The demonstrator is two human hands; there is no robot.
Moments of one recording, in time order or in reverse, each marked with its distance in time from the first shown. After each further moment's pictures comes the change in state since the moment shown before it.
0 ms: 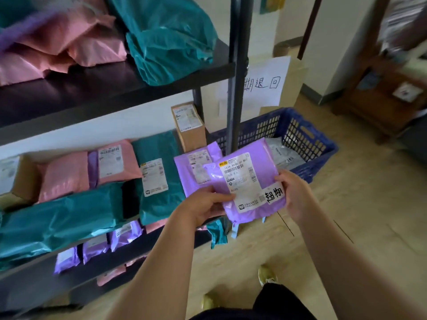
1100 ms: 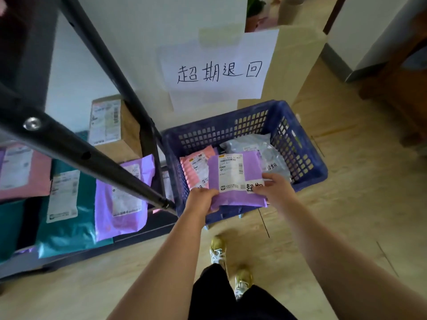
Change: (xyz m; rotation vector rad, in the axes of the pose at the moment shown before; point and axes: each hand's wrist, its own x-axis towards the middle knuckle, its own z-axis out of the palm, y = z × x) left_hand 0.231 0.025 0.155 -0.007 0.563 -0.200; right_hand 0.243 -0.064 -0.114 -0.605 -0.148 0.185
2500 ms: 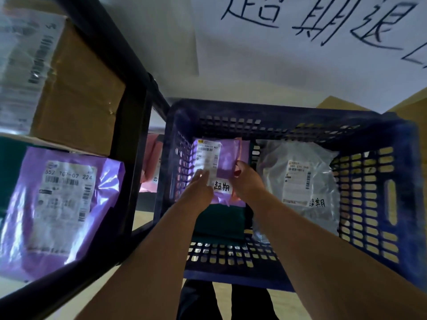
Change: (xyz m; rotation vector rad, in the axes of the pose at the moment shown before) left_hand 0.218 -0.017 0.001 0.592 -0.001 -0.022; right_hand 0.231 -0.015 0.162 -0.780 -0.375 -0.097
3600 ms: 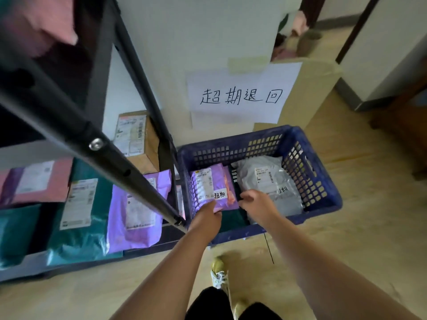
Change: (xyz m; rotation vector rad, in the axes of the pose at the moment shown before) left_hand -0.199 -0.009 -0.027 0.076 0.044 0.247; right_hand -0.255 -0.008 -0.017 0.257 0.288 -0.045
